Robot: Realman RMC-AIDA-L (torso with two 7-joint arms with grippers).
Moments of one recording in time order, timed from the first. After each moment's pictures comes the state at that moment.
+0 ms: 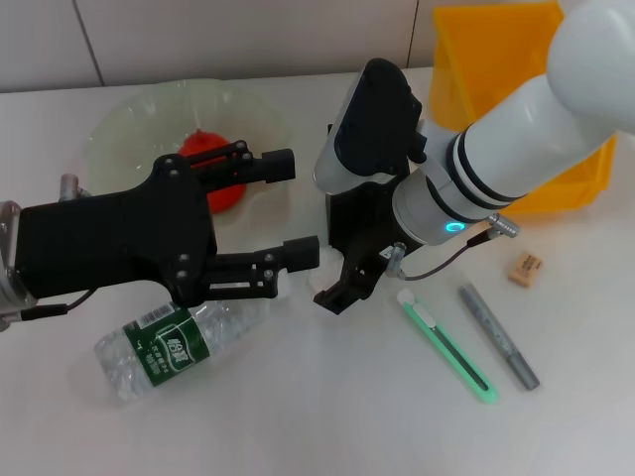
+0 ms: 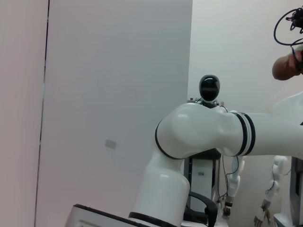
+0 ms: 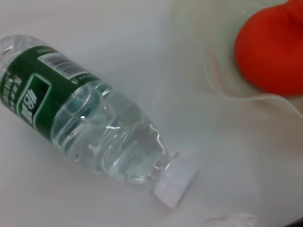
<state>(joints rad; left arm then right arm) -0.35 -2.07 1.21 0.99 1.40 1.70 -1.40 0.74 2.09 -1.67 -1.02 -2.39 -1.14 2.35</state>
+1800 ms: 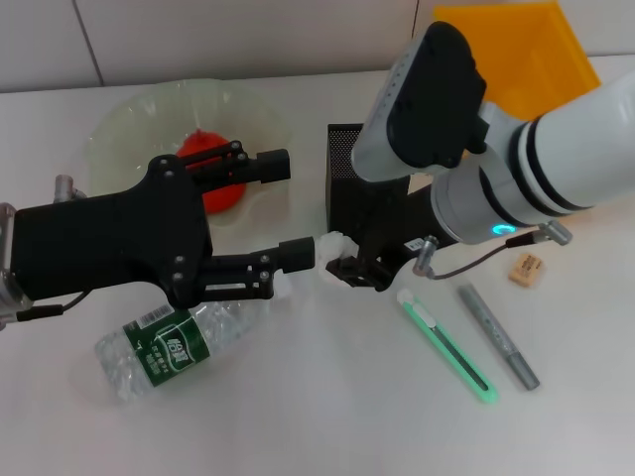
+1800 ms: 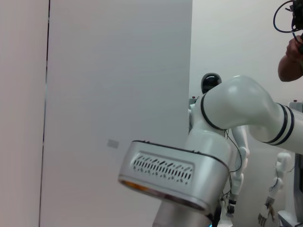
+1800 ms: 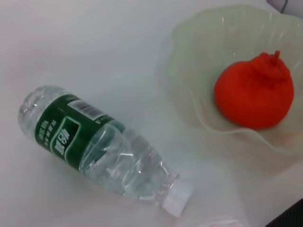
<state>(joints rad) -0.34 -2.07 1.21 1.00 1.40 1.70 -1.39 0.48 2.09 -1.70 -1.52 -2.47 -1.26 2.48</state>
